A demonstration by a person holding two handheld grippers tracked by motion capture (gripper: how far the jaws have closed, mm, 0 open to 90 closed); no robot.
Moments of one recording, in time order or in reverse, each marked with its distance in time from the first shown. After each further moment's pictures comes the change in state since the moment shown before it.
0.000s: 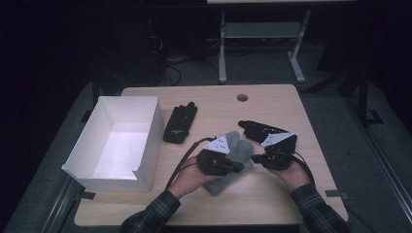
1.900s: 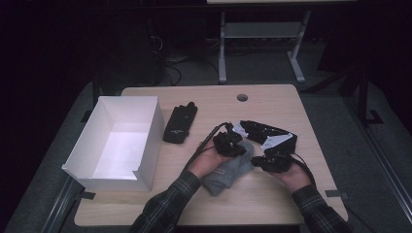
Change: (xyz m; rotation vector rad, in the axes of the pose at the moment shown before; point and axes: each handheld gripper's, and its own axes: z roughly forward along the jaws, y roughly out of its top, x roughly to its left) left arm 0.051 0.029 0.050 0.267 0.219 -0.019; right arm 0.004 -0.004 0.000 0.023 0.012 -0.035
